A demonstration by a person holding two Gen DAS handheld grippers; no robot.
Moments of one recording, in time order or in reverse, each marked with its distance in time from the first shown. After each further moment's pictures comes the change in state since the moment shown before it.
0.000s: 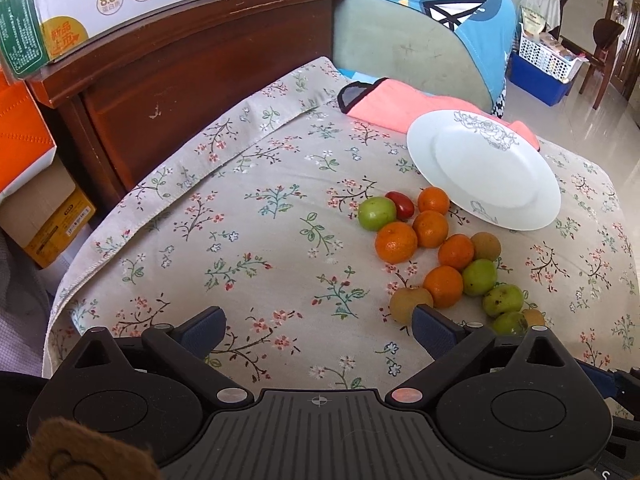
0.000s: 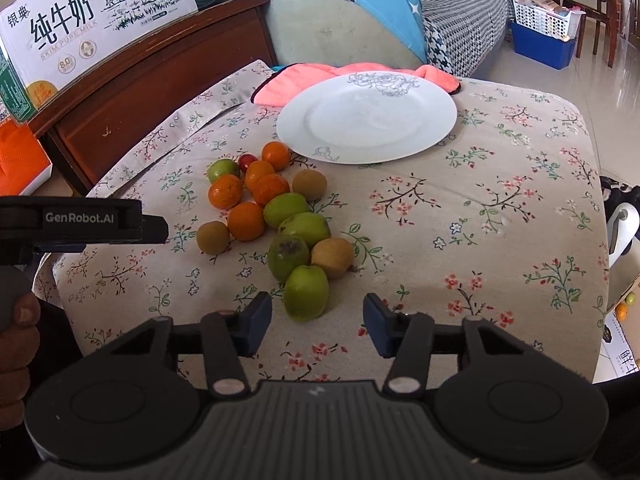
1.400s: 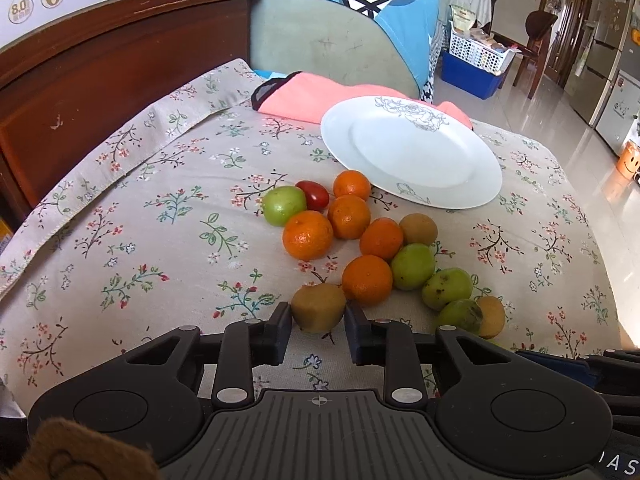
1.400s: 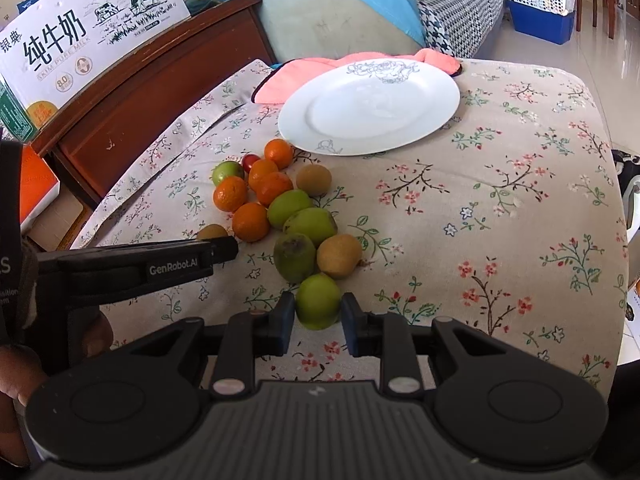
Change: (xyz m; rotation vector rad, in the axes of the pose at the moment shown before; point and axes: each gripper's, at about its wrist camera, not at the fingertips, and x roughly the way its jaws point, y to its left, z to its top) left arm 0.031 -0.028 -0.015 0.095 -0.066 -0.178; right arm 0.003 -0.006 -0.001 0.068 0.006 0.058
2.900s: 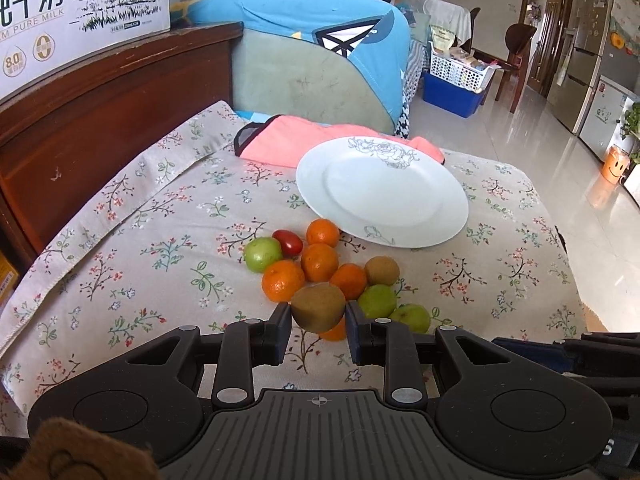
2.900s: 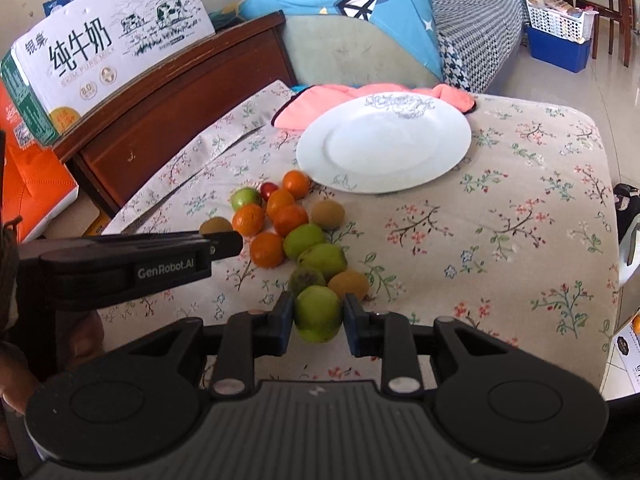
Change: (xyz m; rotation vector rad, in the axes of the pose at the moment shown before) left arm -0.028 -0.015 0.020 0.038 -0.066 -0.039; right arm -0.018 0.002 0.017 -0.051 -0.051 0.025
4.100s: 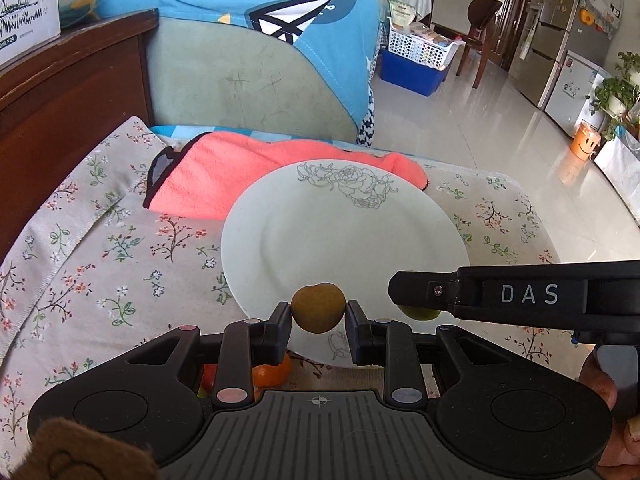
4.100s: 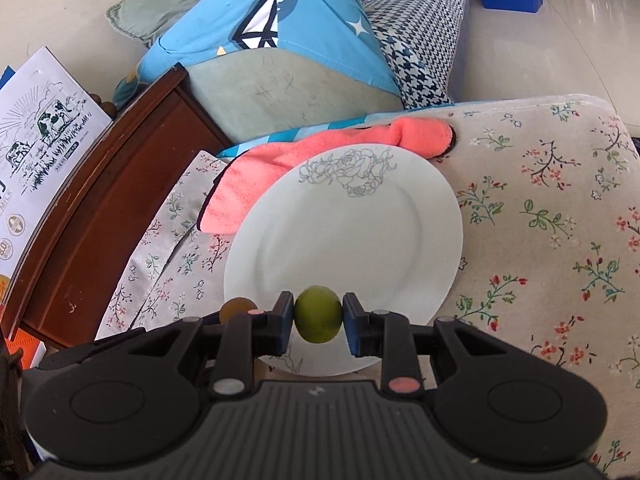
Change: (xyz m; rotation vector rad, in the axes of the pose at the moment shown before) left arm 0.107 -0.018 0.079 0.081 0.078 -0.122; right arm 0.096 -0.068 0.113 0.282 0.008 0.012
